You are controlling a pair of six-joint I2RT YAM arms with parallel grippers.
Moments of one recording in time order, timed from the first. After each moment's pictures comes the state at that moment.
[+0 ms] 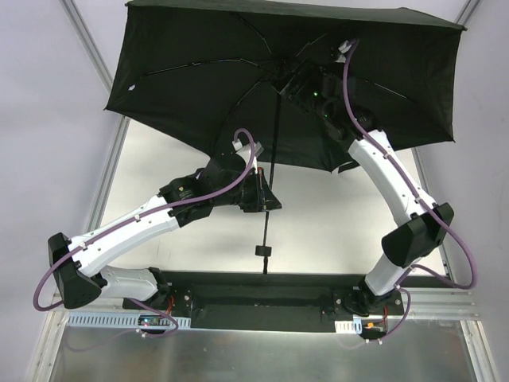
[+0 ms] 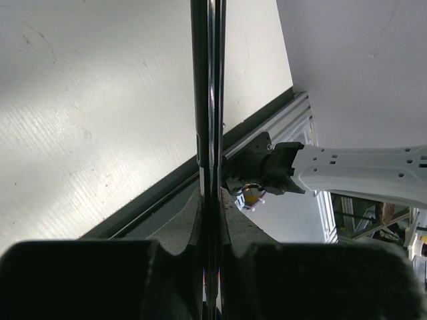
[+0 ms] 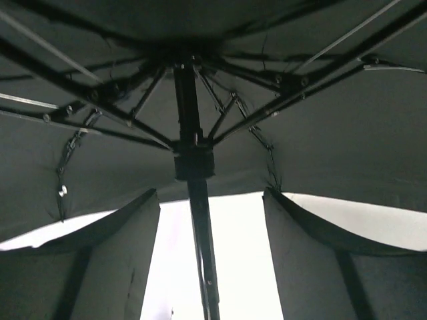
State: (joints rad) left arm -0.96 1.24 1.22 -0.52 0.14 -0.89; right arm 0.49 1.67 1.82 -0.38 -0.01 0.88
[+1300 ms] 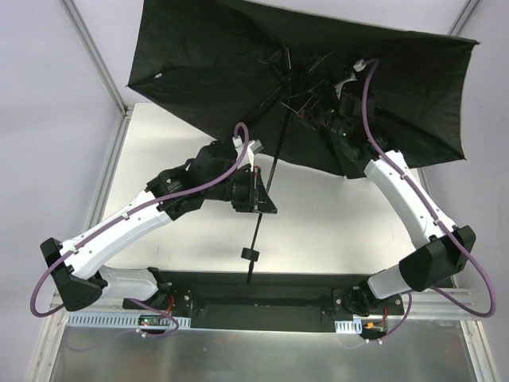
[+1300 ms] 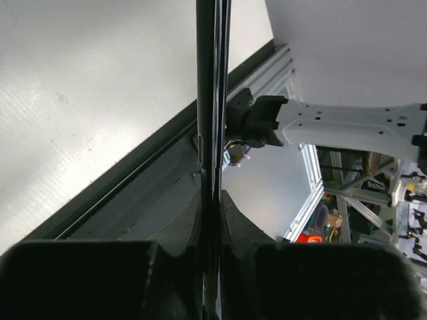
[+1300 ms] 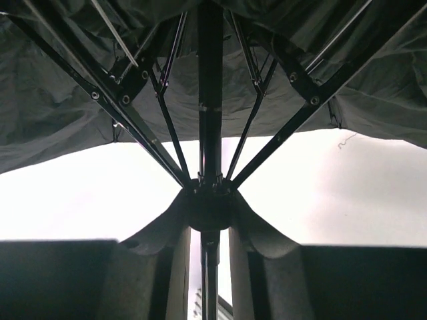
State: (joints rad) left arm -0.90 1.24 1.32 -0.69 0.28 -0.84; right arm 0.47 1.48 1.54 -0.24 -0.18 1.00
